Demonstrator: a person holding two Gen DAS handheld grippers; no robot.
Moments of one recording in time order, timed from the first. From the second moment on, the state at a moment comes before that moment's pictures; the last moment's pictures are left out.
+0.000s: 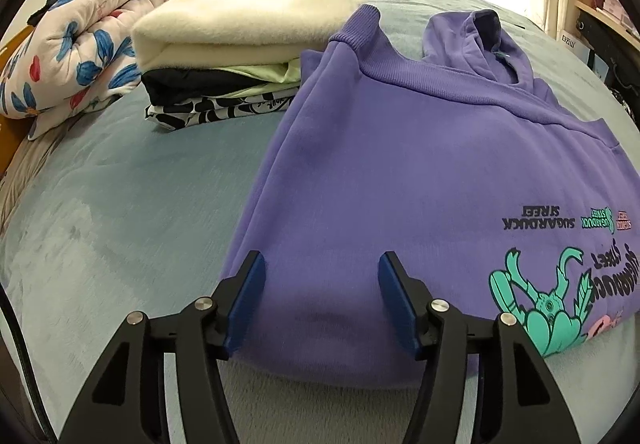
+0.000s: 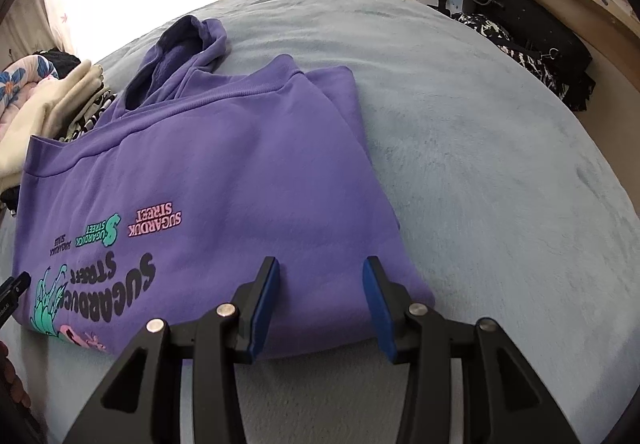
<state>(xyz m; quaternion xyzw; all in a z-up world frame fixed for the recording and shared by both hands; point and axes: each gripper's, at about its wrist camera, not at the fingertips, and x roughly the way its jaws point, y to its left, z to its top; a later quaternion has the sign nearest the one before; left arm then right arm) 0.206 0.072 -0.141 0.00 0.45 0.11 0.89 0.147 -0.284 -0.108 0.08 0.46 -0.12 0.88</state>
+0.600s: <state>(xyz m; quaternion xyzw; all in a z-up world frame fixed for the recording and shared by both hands) 0.154 0.053 -0.114 0.02 0.46 0.08 0.88 0.113 -0.239 -0.091 0.09 0.47 -0.07 0.87</state>
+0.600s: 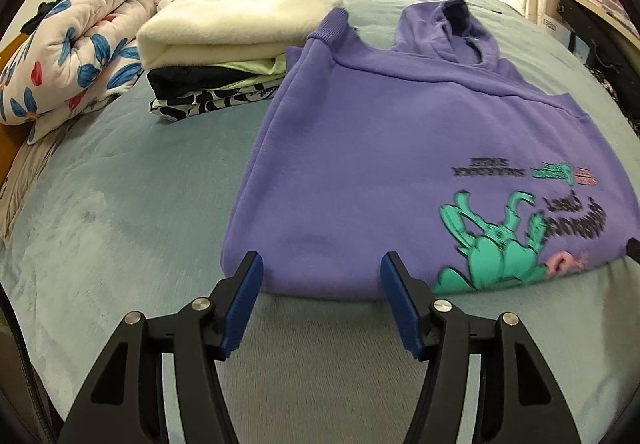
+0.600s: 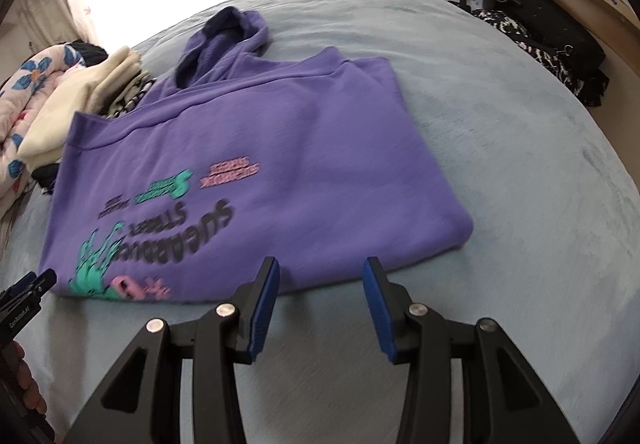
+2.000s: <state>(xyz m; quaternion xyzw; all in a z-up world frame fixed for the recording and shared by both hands) 0.562 0.010 -0.059 0.02 0.54 0.00 0.84 0.484 -0.294 -0.018 0.15 0.49 -0.01 0.86</state>
